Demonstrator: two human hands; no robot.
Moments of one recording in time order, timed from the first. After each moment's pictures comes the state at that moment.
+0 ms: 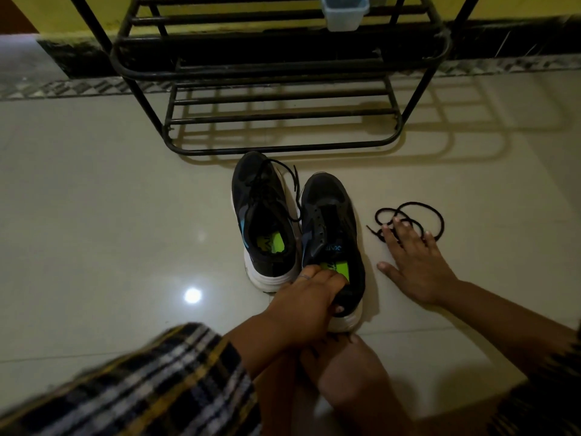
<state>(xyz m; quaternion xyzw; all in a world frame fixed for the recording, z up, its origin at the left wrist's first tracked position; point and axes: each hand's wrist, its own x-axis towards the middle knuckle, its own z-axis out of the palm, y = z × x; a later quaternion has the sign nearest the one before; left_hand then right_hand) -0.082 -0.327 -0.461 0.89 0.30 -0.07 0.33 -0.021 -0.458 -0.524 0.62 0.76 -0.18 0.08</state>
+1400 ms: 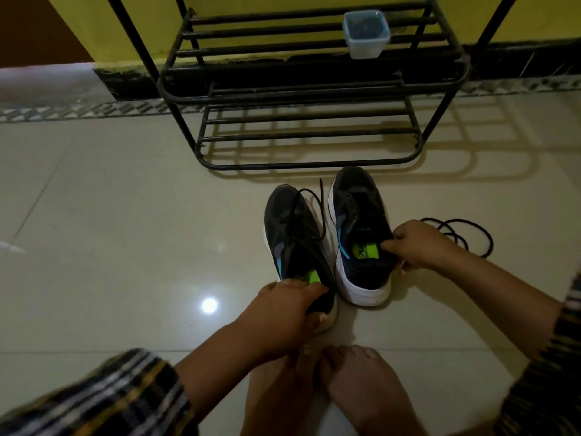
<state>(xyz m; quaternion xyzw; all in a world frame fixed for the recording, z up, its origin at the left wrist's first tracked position) -0.127 -0.312 -0.411 0.88 0.36 -0.13 0.28 0.014 -0.446 -0.522 0.70 0.62 -0.36 0.02</state>
